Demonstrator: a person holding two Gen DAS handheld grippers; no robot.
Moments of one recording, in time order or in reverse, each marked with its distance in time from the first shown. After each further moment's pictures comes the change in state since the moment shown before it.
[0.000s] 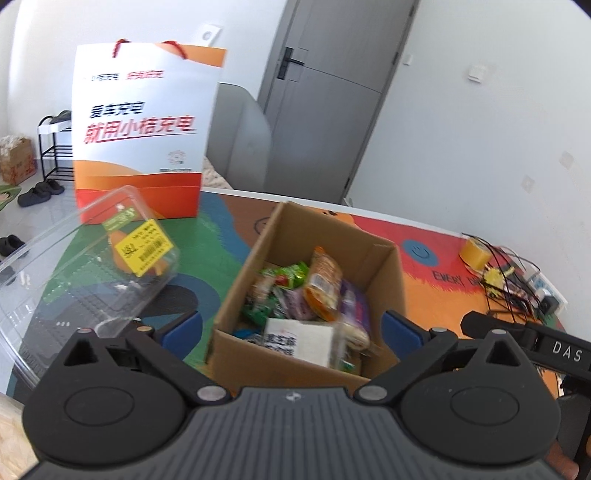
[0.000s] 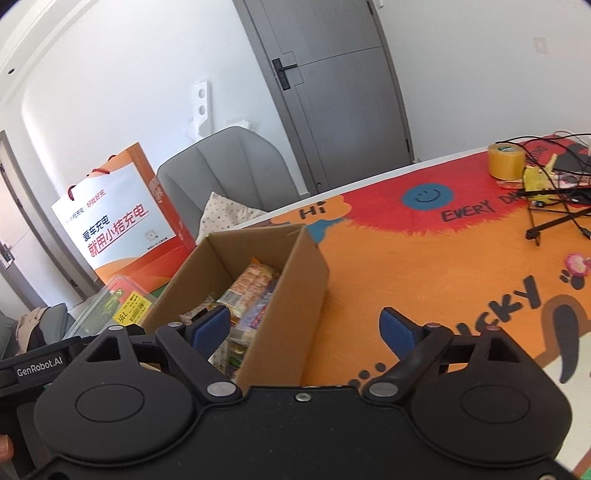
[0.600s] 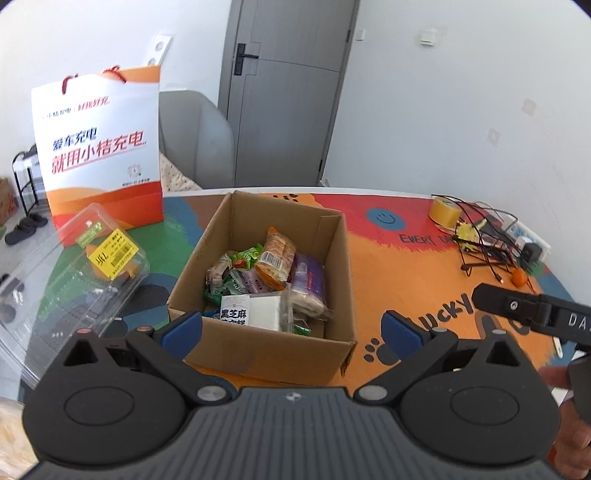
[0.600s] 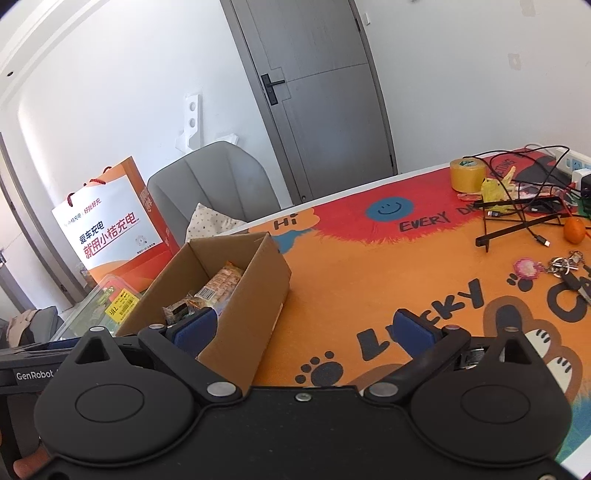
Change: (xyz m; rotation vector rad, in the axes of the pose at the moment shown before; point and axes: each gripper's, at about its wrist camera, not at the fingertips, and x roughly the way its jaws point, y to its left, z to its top) left arm -0.027 -0.047 -0.016 0.168 0.031 -0.017; right arm -0.051 -0.029 -0.009 -0.020 -0.048 -0.038
